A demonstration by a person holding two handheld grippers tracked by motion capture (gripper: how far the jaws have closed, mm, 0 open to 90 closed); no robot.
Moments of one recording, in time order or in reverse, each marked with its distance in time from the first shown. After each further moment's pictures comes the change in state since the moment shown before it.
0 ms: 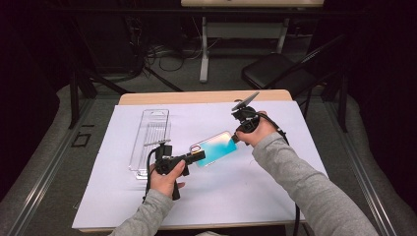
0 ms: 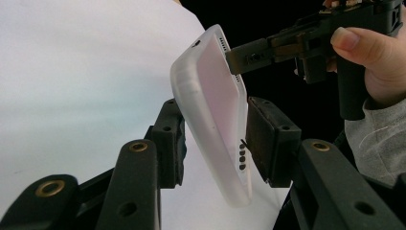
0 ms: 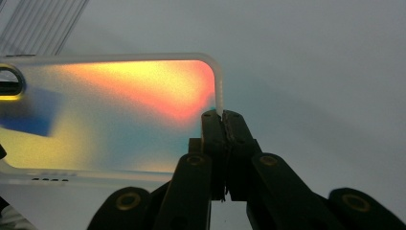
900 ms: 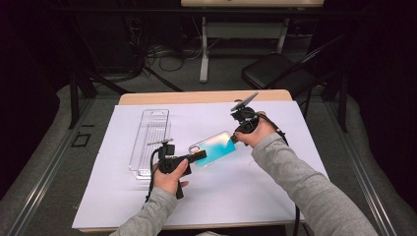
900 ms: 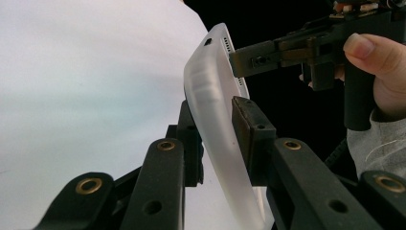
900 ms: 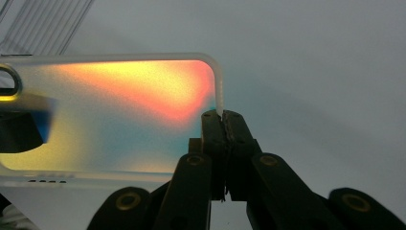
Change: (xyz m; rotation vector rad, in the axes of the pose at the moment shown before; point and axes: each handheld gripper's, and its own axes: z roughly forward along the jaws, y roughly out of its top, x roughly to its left) left arm 0.003 0.000 0.009 -0.003 -0.002 -0.043; right arm 0.003 -0.001 0.001 -0.011 0.004 -0.010
